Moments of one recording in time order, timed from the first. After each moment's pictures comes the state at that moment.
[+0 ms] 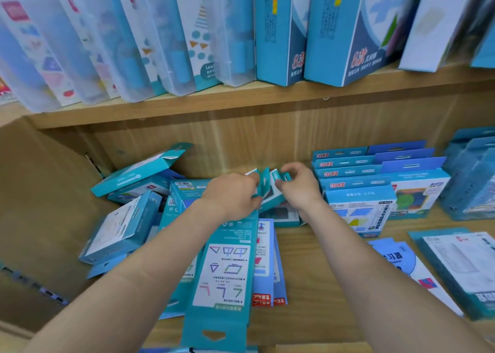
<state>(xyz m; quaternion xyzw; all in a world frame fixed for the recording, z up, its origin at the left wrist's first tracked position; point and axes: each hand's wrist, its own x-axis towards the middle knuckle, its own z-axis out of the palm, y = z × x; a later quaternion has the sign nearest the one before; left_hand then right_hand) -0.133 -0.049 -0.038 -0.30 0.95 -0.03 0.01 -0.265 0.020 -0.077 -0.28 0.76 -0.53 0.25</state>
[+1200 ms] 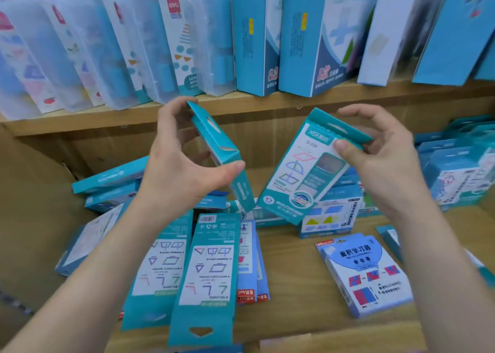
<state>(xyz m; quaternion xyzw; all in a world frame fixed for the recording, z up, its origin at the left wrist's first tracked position) -0.076 0.013 0.045 -0.19 0.80 0.34 -0.45 -0.288 0.158 0.027 -0.45 0.58 -0.68 0.06</state>
